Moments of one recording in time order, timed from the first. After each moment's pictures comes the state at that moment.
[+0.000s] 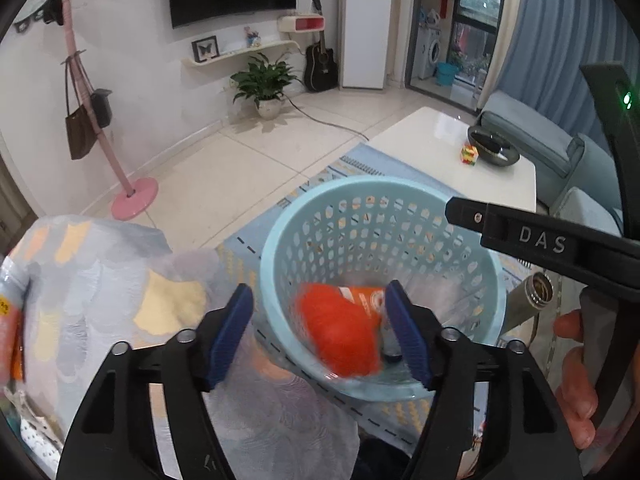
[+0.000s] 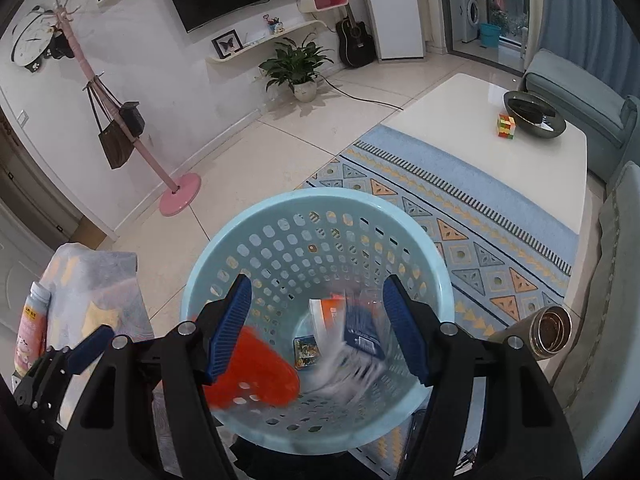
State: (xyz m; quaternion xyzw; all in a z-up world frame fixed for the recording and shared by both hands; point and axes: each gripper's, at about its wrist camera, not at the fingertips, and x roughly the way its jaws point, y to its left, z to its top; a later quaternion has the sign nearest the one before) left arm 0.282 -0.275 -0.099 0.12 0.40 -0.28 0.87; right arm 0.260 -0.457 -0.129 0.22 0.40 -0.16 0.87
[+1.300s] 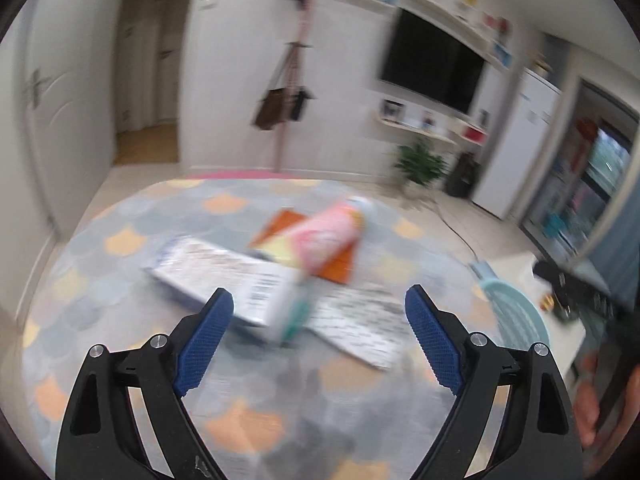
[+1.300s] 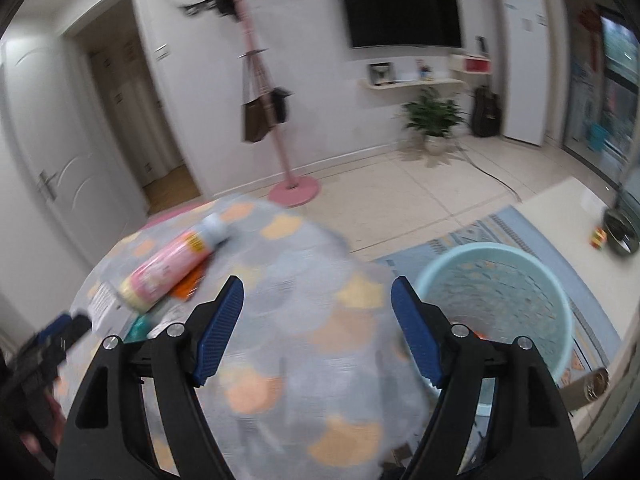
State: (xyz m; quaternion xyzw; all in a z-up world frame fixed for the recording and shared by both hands) left arm 0.205 0.046 -0.027 -0.11 0.33 -0.04 0.94; right arm 0.246 -0.215 -0.031 0.09 0.33 0.05 0.94
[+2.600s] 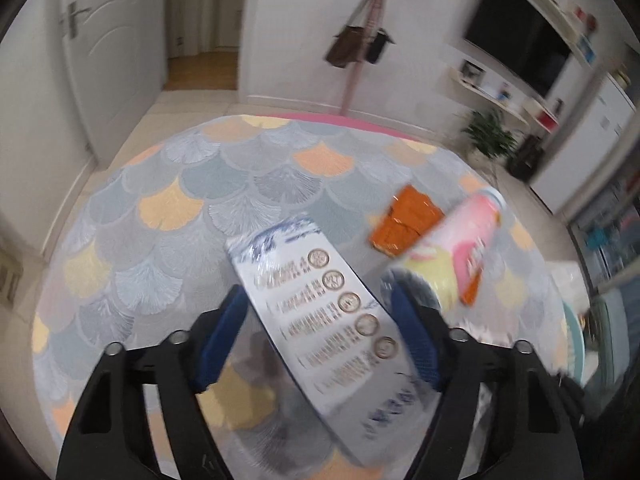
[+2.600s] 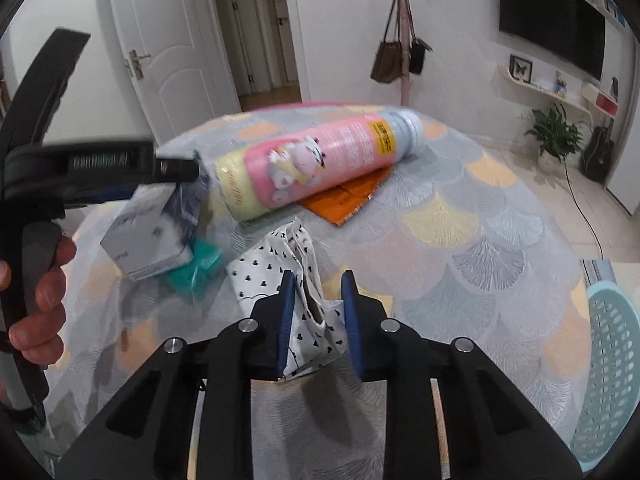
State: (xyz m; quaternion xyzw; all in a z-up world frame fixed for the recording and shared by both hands) left arm 0.270 0.111 -0.064 -0.14 0.44 0.04 0.88; right arm 0.283 -0.077 -0.110 -0.03 0.38 0.23 0.89
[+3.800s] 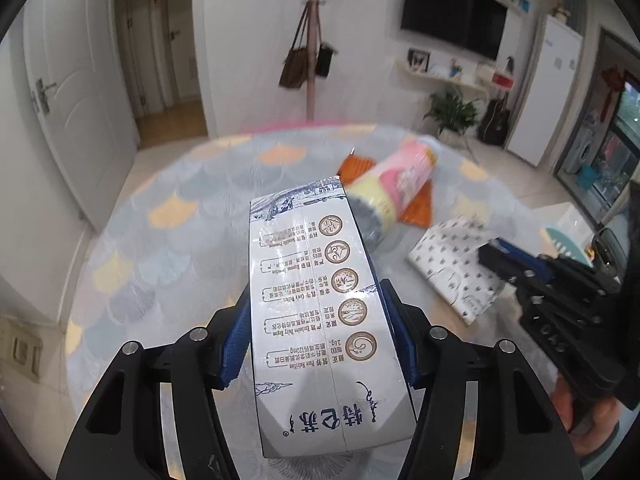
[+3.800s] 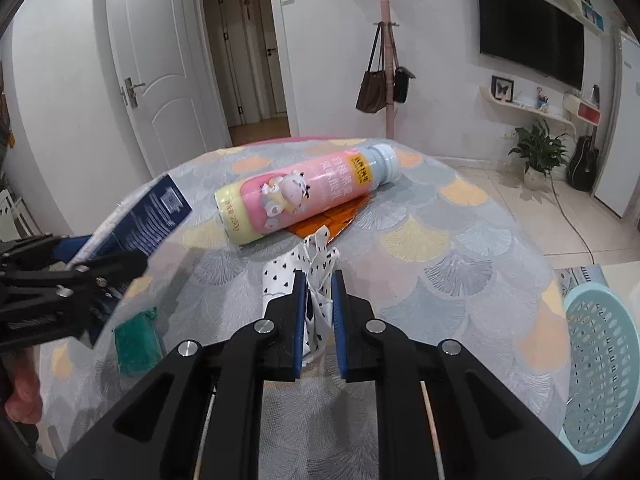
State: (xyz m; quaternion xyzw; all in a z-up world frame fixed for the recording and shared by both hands) left arm 0.195 0.073 -0.049 -0.03 0.39 -0.01 0.92; right arm 0.263 -0.089 -0.095 -0.02 0.33 0.20 0.92
